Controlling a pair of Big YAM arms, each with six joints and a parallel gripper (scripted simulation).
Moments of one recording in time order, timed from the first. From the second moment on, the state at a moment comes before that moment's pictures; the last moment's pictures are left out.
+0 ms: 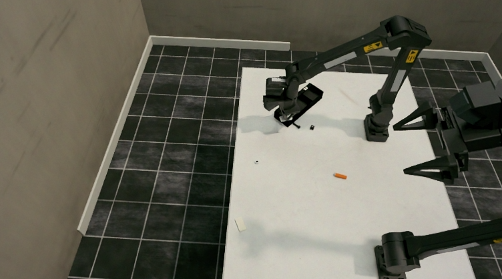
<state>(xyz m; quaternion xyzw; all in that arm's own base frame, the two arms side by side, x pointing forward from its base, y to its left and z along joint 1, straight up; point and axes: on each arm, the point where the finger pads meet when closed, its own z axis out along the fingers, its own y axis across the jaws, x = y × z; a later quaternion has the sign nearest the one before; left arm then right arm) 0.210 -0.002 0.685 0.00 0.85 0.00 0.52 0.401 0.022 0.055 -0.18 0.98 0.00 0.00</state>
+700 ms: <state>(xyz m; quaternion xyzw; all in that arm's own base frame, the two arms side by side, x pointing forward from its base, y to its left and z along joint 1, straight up) 0.210 -0.002 0.685 0.00 0.85 0.00 0.52 0.398 -0.021 0.052 -0.41 0.91 0.00 0.02</state>
